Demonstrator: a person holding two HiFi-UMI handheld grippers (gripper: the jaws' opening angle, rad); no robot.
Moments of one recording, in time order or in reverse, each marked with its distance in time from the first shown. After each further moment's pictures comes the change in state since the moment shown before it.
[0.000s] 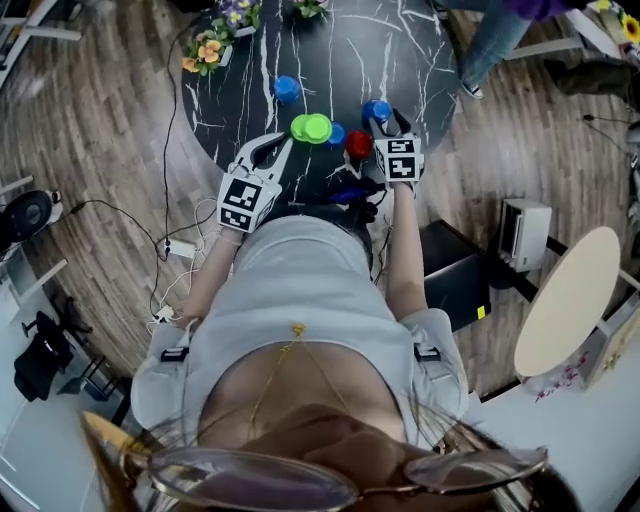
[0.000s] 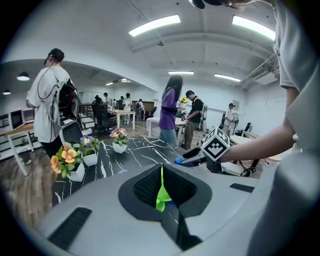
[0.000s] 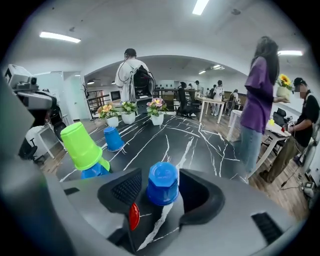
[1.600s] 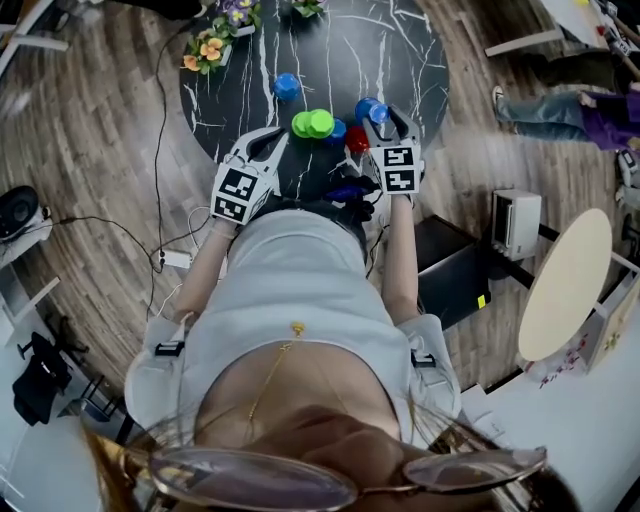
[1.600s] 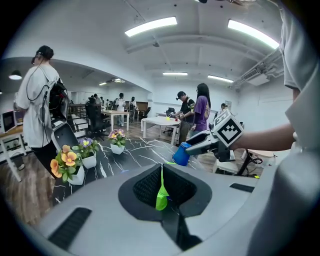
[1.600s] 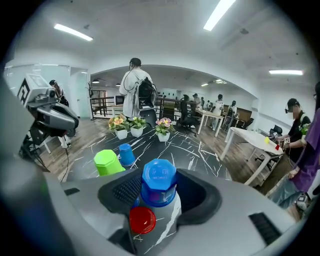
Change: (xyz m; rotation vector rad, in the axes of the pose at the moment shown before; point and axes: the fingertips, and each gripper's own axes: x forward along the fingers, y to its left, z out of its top) left arm -0.019 0.014 -0.004 0.038 -0.011 -0.072; right arm -0.067 0.045 0.056 -0.091 -0.081 -0.056
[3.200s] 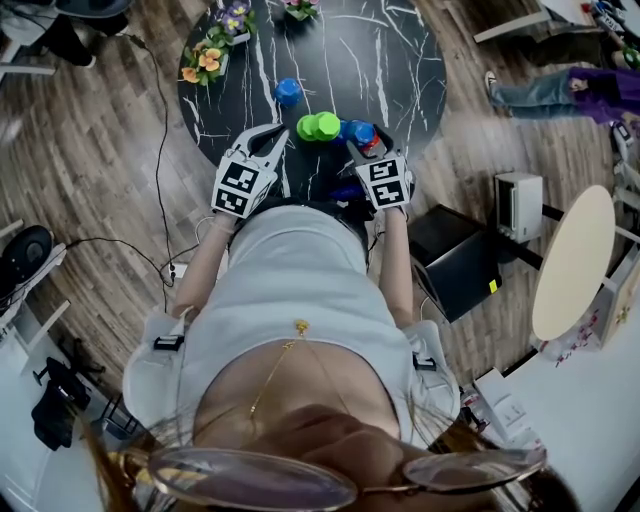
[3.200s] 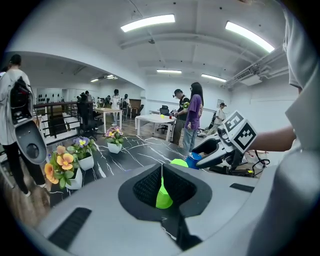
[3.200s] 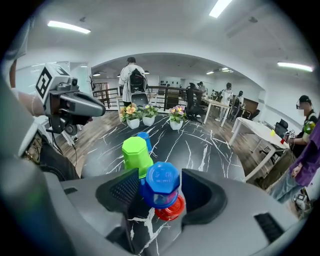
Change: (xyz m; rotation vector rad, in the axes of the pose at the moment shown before) left arm 0.005 0.027 -0.001 0.032 0.030 -0.085; right arm -0.006 0.067 -0.026 0.010 0.136 0.061
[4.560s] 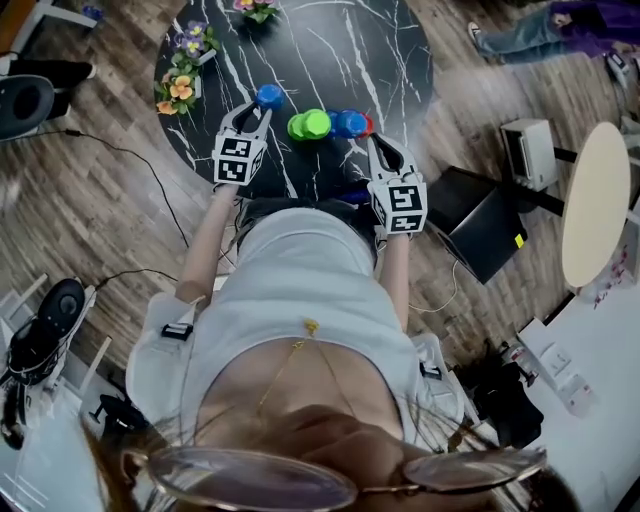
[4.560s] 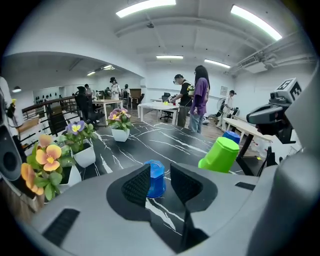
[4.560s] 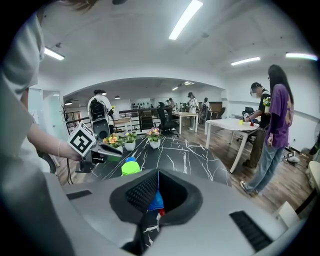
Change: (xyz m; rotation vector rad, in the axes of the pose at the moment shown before) left arm 0.087 0.077 -0.046 0.039 0.139 0.021; right arm -0.072 -0.012 0.011 0.302 -0.241 -0.212
